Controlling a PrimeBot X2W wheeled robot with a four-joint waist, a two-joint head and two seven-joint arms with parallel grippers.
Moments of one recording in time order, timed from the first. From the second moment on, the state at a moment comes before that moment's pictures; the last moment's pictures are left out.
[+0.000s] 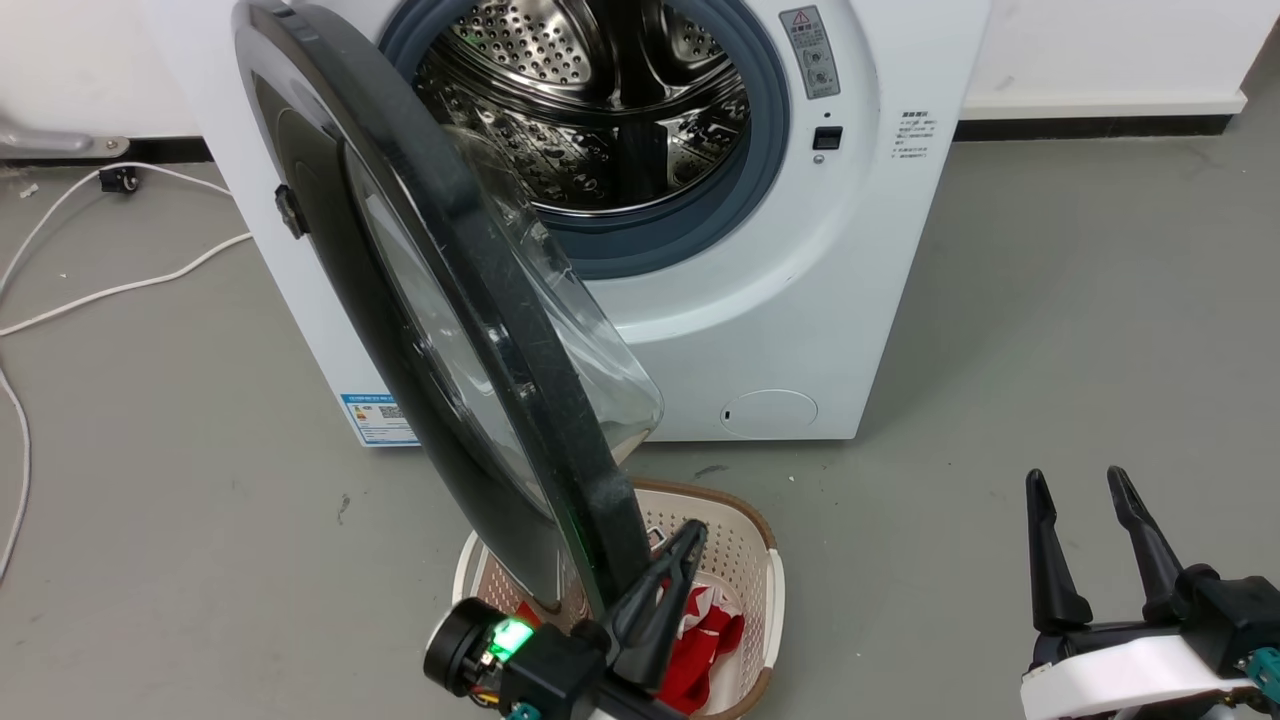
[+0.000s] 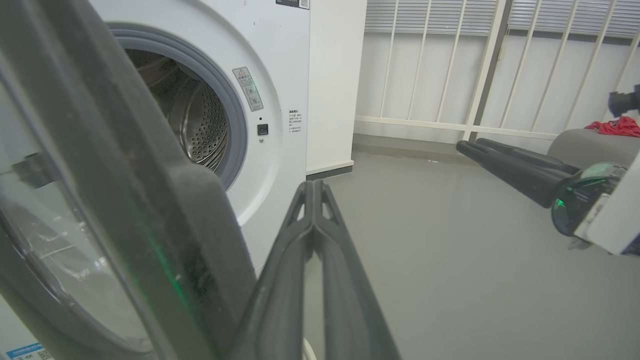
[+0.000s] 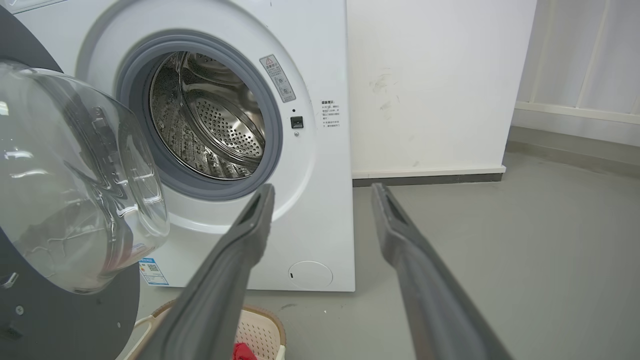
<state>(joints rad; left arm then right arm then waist) 0.00 0.07 -0.50 -0.01 -0.12 -0.10 -0.26 0.04 -0.05 -0.06 0.06 0.12 0.13 -0.25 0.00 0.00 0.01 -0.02</state>
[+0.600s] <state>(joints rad) -0.07 0.05 -0.44 0.06 -0.15 -0.06 -0.26 0.03 -0.05 -0.05 0.07 0.13 0.13 -0.25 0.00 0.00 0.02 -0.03</state>
